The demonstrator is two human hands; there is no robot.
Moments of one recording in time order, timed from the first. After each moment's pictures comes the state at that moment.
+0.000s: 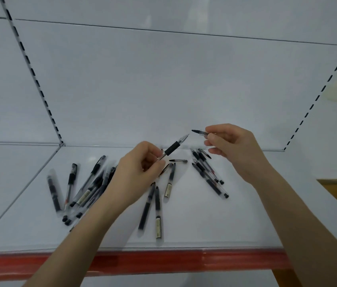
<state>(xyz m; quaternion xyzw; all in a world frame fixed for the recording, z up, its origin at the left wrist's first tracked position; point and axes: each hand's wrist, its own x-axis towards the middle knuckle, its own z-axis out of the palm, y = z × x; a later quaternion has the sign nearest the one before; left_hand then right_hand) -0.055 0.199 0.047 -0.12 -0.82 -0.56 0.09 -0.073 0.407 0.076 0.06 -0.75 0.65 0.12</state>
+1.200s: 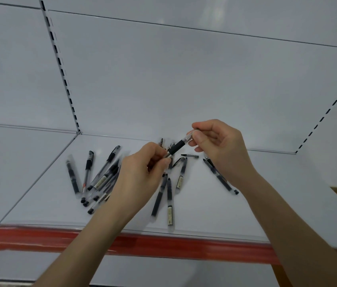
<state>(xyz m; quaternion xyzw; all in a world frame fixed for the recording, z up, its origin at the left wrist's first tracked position) -0.024 0.185 0.040 -0.14 -0.82 -0.51 0.23 -0.052 0.347 0.078 0.17 -0.76 0.60 0.15</state>
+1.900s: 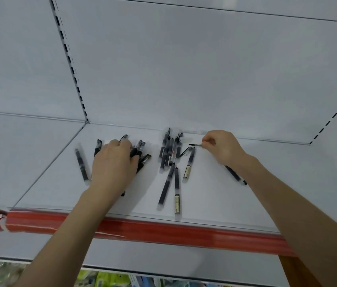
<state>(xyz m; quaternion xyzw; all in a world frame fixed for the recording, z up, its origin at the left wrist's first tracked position) -0.051 0.137 0.011 0.03 -0.97 -0.16 0.18 -0.132 0.381 0.014 0.11 -0.97 0.22 0.08</state>
